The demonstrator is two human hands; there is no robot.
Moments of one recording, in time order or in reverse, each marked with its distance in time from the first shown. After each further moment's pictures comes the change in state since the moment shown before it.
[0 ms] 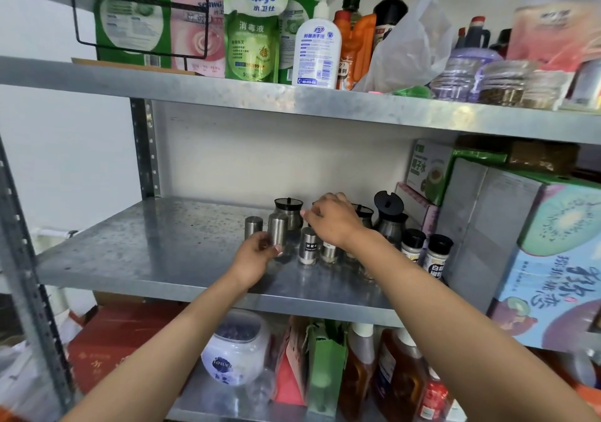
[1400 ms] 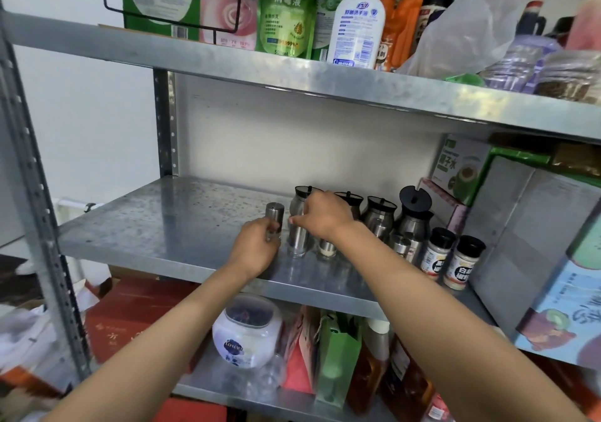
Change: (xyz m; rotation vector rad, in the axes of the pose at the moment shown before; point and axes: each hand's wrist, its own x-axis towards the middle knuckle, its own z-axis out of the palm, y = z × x) left_hand 0.009 -0.019 -0.035 0.511 0.114 0.194; right_hand 0.015 -0.059 0.025 -0.108 -0.061 0.006
